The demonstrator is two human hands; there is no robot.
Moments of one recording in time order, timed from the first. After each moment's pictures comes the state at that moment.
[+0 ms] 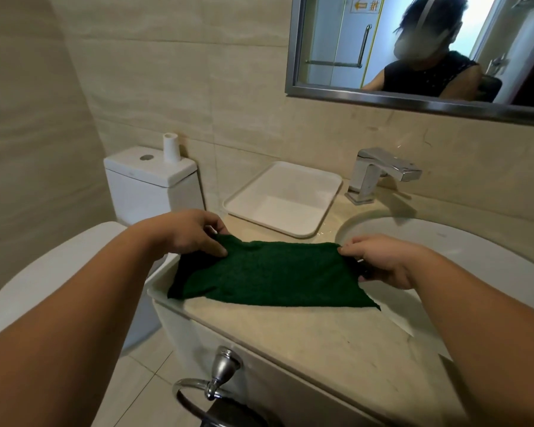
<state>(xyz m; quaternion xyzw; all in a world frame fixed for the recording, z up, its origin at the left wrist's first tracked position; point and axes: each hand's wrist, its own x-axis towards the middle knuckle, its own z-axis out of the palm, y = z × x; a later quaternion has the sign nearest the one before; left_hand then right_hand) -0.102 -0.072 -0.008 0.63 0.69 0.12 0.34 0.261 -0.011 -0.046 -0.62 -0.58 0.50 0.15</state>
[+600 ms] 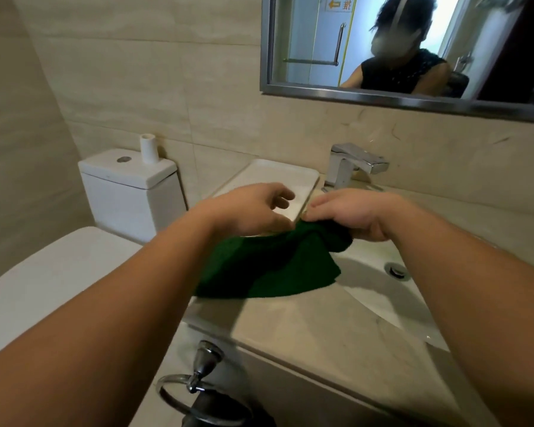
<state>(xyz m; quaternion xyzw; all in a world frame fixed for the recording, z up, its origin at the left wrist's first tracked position) 0.029 -0.065 0.035 0.76 0.57 0.16 0.29 0.243 -0.025 0.035 -0.53 -0.68 0.49 0.11</state>
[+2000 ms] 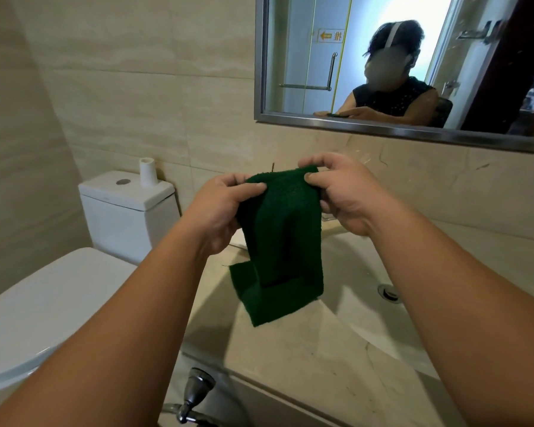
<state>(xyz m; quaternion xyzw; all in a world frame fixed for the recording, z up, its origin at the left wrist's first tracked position) 0.022 -0.061 0.051 0.46 0.42 0.58 0.52 0.222 -0.029 0.085 -0.43 -0.59 0.49 0.47</state>
